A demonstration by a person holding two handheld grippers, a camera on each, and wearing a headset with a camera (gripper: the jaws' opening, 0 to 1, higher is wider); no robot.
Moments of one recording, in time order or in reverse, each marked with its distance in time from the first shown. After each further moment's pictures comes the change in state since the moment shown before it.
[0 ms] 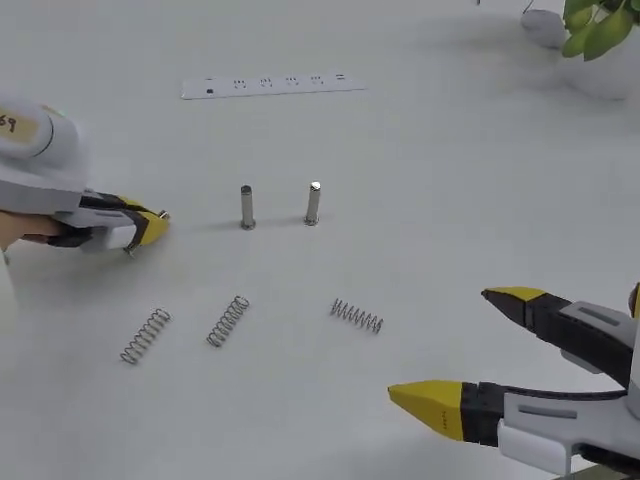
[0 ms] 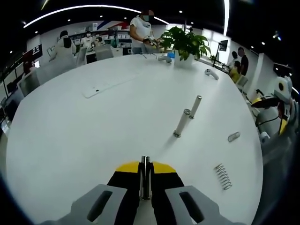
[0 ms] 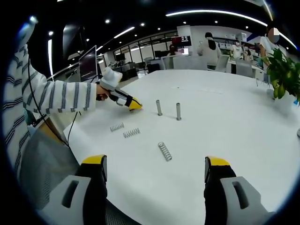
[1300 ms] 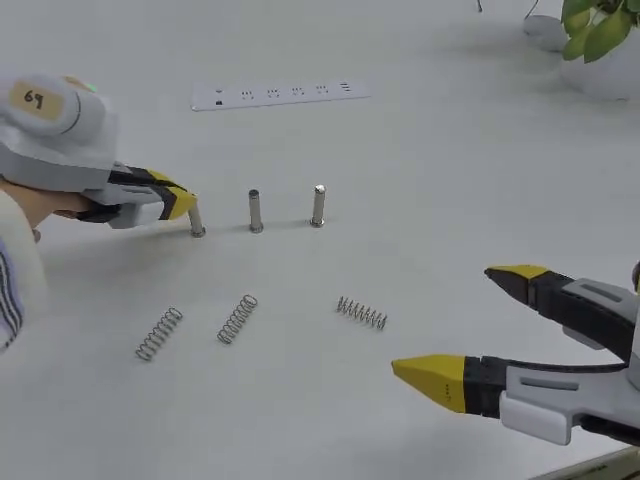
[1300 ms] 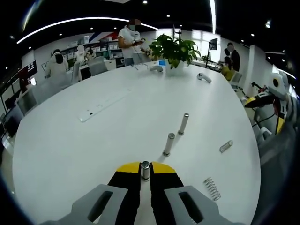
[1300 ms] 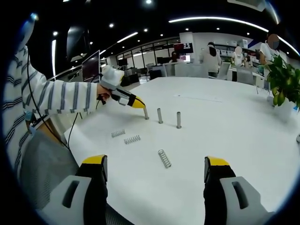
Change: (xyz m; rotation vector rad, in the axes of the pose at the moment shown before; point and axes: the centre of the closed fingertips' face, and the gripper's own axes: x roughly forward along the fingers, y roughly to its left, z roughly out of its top) left arm -0.009 -0.017 0.041 0.082 -0.069 -0.012; right arm -0.004 0.003 0.014 -0.029 -0.060 0.007
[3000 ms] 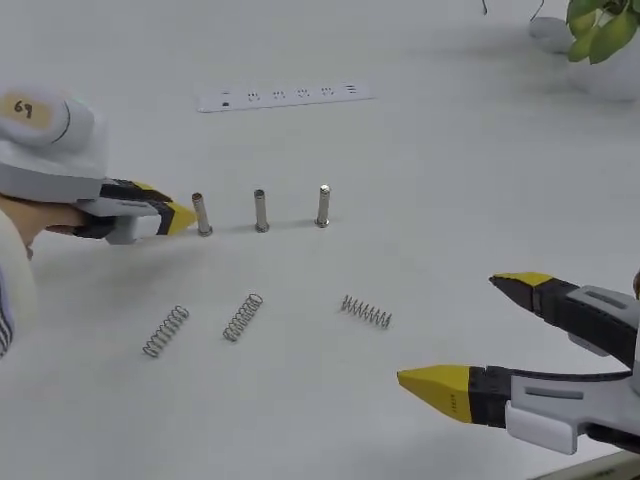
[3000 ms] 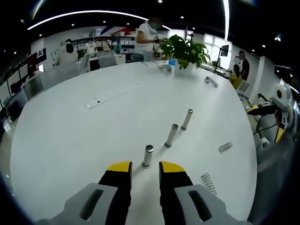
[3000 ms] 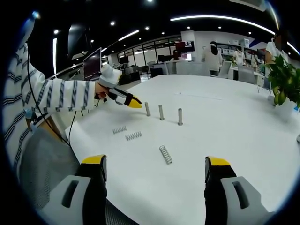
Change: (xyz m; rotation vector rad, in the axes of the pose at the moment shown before) left arm -0.014 0.000 -0.024 -0.100 0.018 0.039; right arm -0.002 0.002 -0.008 -0.008 0.018 0.007
